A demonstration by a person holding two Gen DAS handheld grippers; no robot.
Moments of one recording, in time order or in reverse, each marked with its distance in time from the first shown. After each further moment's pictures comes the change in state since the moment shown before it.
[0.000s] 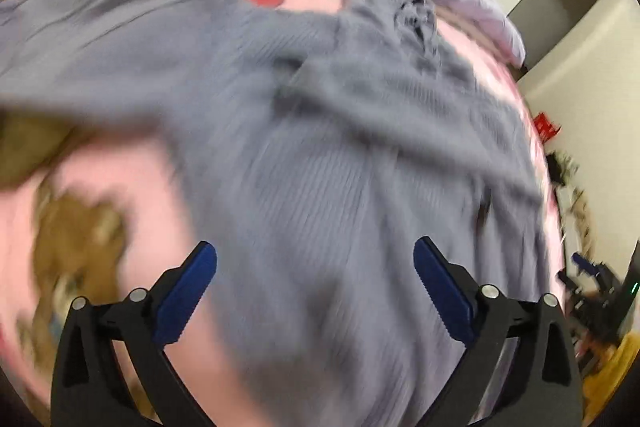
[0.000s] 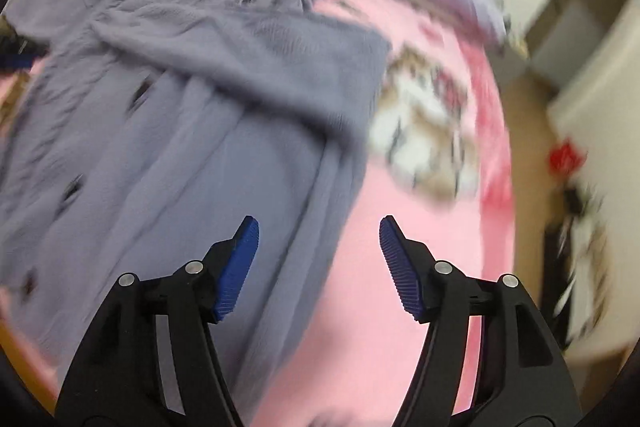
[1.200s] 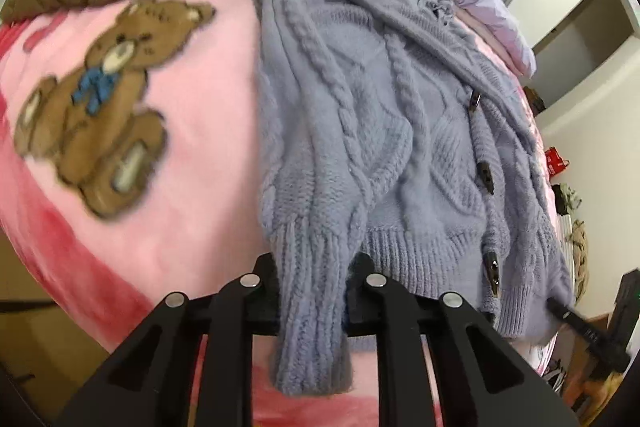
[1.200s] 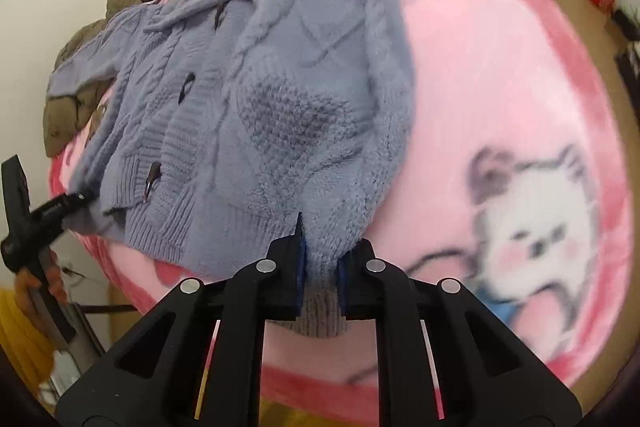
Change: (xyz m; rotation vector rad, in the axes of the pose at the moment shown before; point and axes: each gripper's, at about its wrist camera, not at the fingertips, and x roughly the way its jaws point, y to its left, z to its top) left arm -0.033 -0.004 -0.159 -0.201 -0.079 -0.004; right arm -0.046 0.019 -0.131 0.323 0.074 0.287
